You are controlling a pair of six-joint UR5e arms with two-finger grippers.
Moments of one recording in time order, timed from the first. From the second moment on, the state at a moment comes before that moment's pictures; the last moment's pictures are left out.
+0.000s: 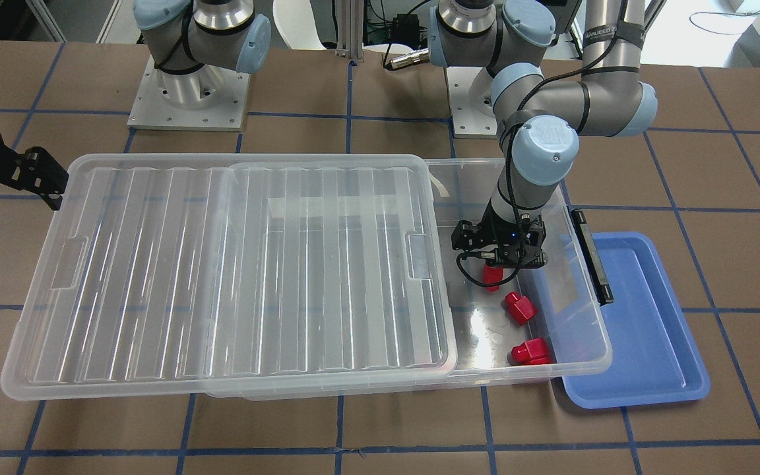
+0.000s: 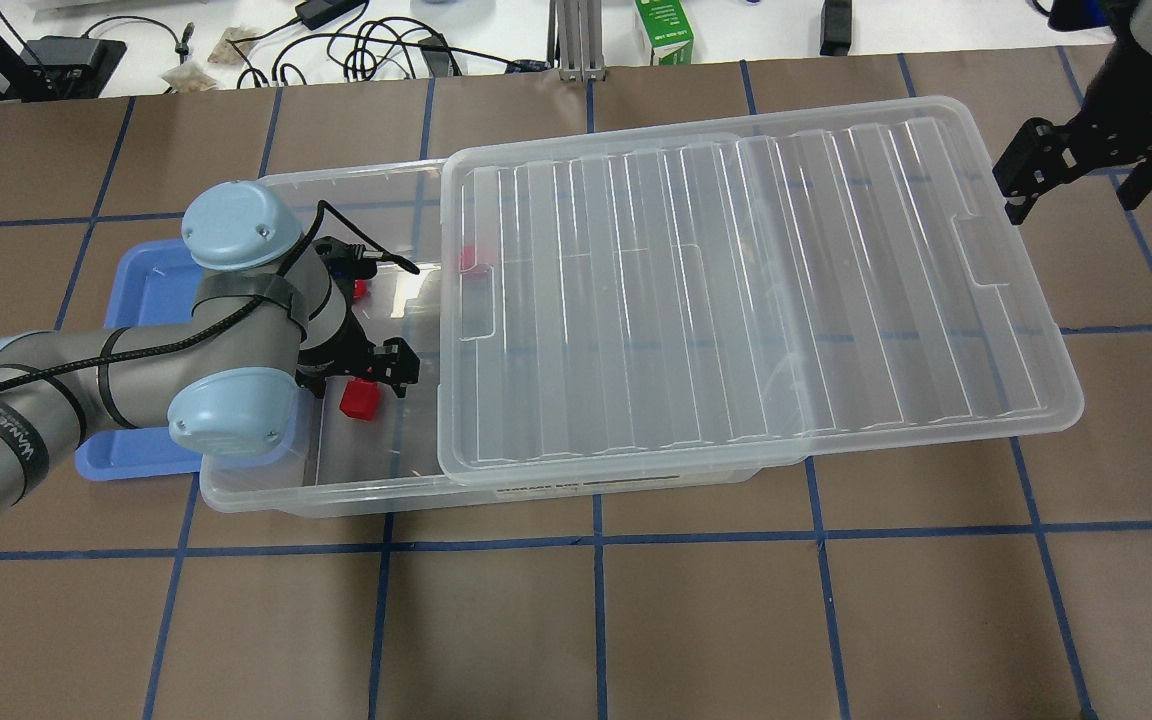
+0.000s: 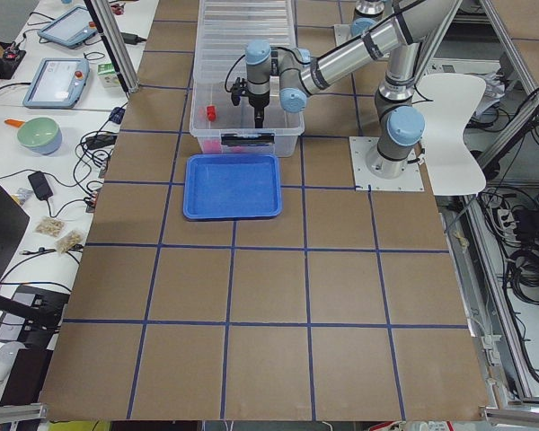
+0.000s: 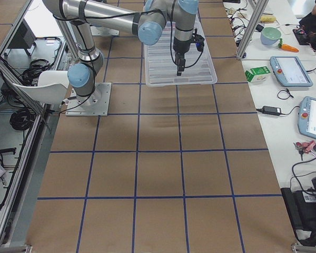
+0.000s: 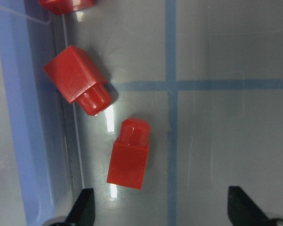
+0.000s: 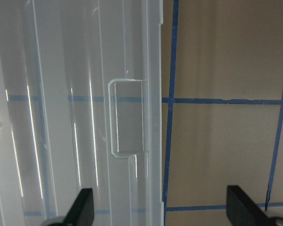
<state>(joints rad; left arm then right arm) -1.55 -1.76 -2.08 -0.90 1.60 0.05 1.30 -1.50 1.59 -1.65 -1.68 -0.31</state>
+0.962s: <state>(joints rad) -1.54 -1.83 -2.10 -0.83 1.60 0.05 1.29 -1.51 1.63 -1.66 -1.68 -0.31</state>
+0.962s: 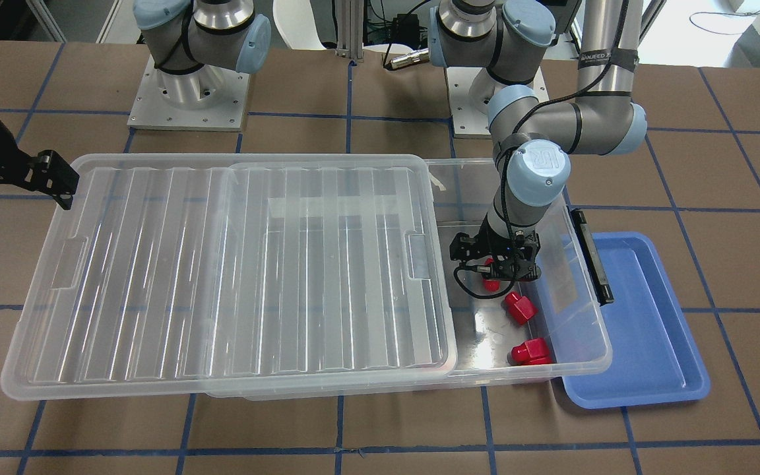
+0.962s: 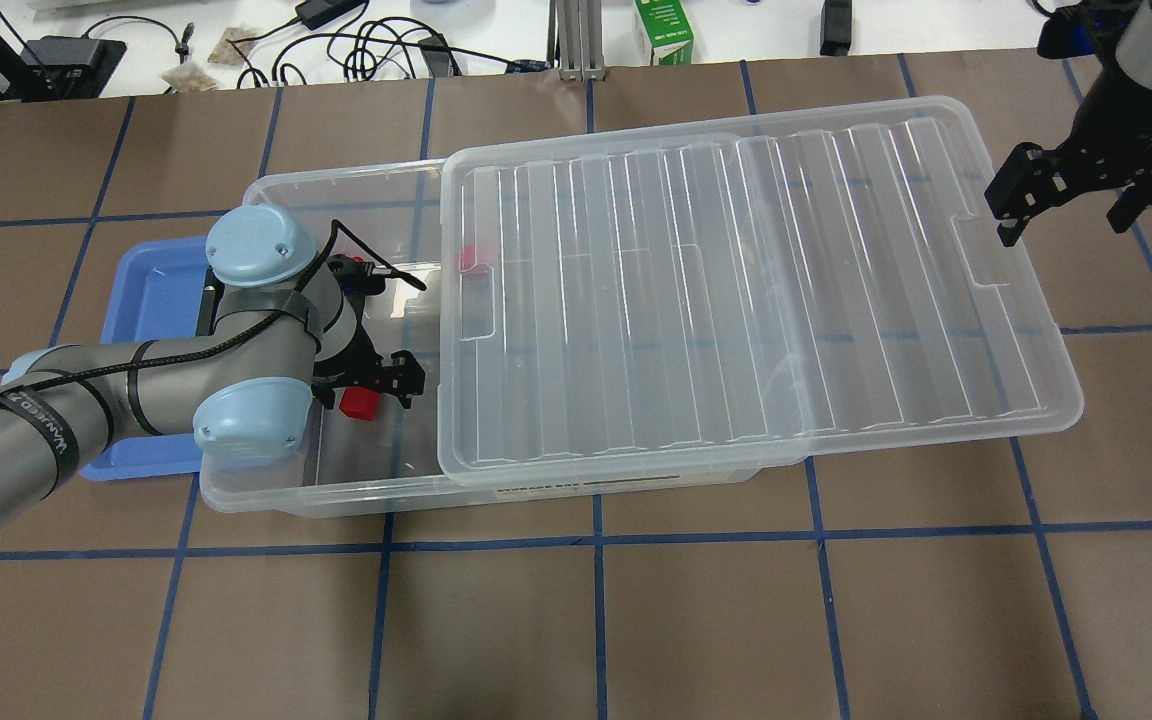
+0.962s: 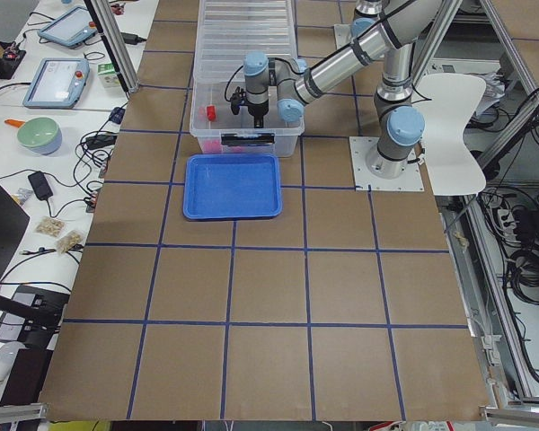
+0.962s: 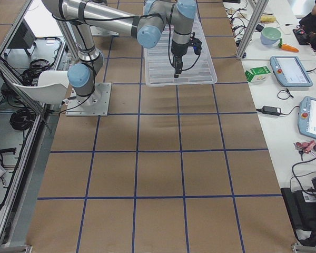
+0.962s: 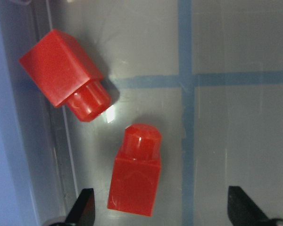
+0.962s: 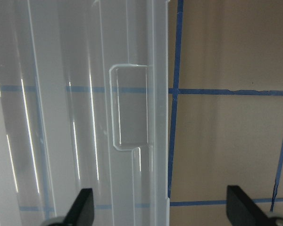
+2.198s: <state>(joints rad) -1.54 -1.73 -1.96 -1.04 1.60 0.04 1.29 -1.52 1.64 -1.67 -1.68 -0.31</state>
